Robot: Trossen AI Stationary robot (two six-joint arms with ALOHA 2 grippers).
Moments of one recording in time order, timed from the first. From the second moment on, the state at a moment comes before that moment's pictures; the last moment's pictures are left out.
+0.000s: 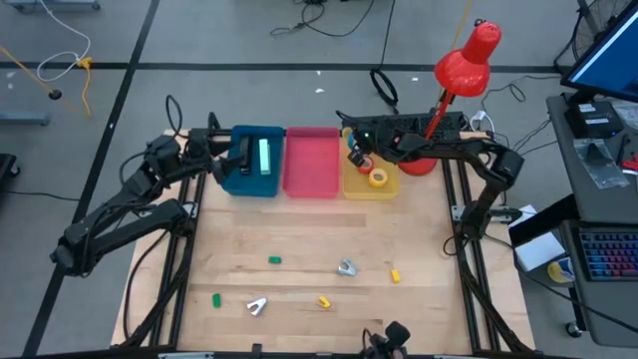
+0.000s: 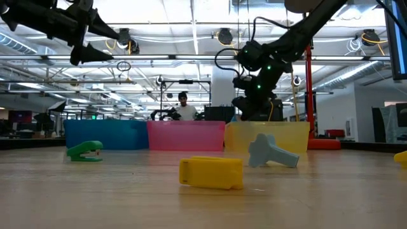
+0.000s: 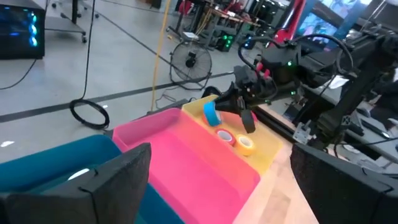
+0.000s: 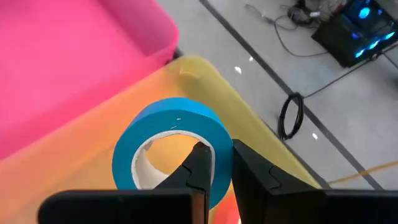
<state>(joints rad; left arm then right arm) 0.77 0.46 0.50 -0.20 0.26 -0.33 -0.58 1.73 1.03 -0.07 0.37 -0.08</state>
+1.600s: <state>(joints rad) 0.79 0.46 0.50 -0.21 0.41 -0.33 -0.61 1.79 1.03 -0.09 0.36 -0.04</state>
